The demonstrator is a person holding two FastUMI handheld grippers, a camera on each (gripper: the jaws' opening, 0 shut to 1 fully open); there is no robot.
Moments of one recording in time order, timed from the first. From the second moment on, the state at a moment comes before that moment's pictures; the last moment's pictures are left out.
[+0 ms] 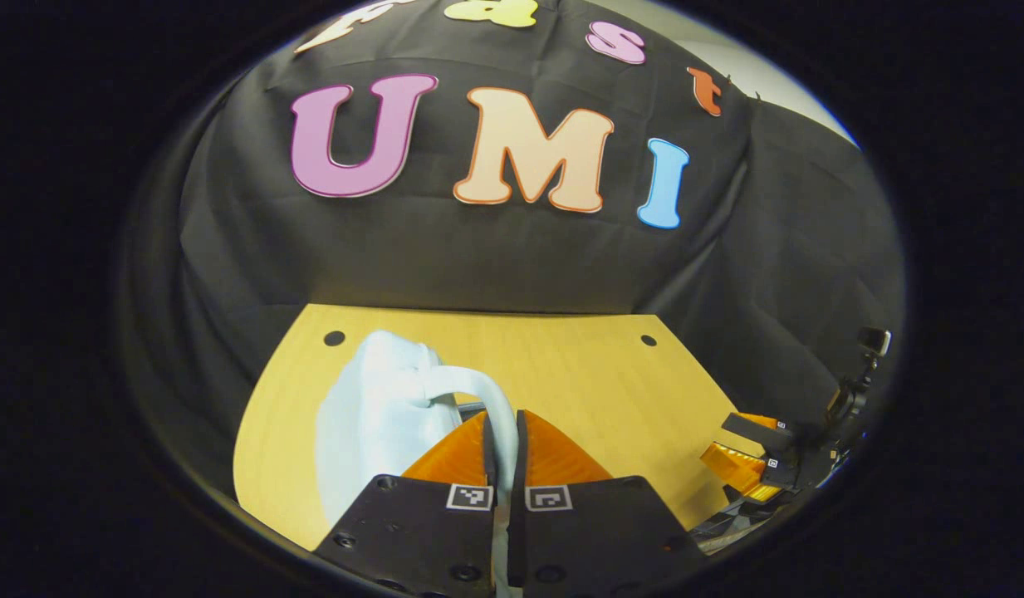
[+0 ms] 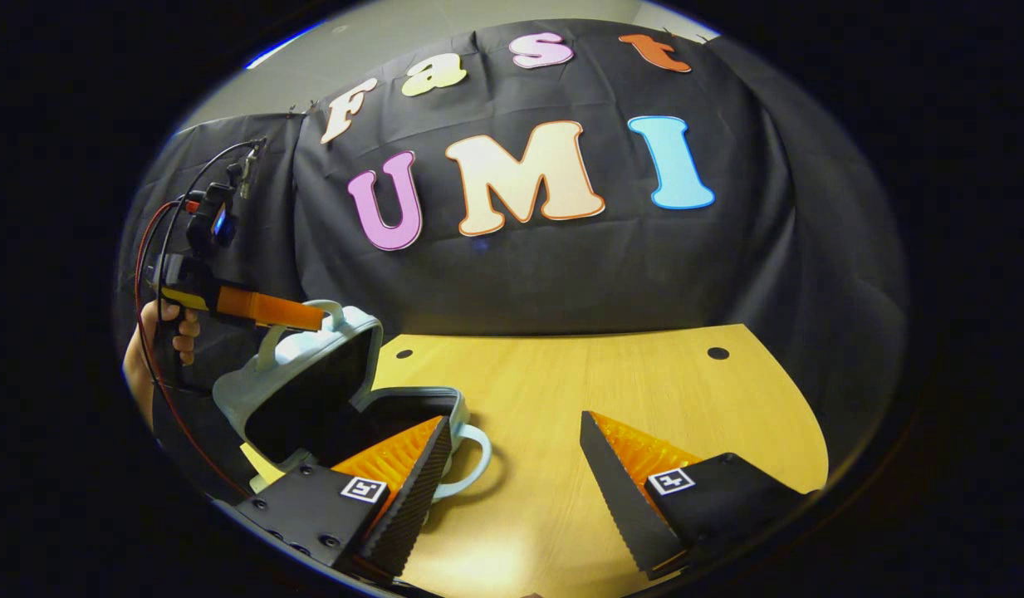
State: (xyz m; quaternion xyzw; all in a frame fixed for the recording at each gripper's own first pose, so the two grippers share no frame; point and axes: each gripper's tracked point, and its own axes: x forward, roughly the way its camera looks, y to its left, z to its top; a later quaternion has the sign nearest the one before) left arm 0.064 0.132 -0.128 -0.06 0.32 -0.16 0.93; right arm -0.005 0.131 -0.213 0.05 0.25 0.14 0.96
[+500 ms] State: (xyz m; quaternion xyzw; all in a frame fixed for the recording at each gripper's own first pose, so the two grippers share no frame) left arm 0.061 0.070 -0.186 -0.04 0.36 -0.17 0.92; right arm -0.021 0.080 -0.218 0.04 0.27 0.11 0.96
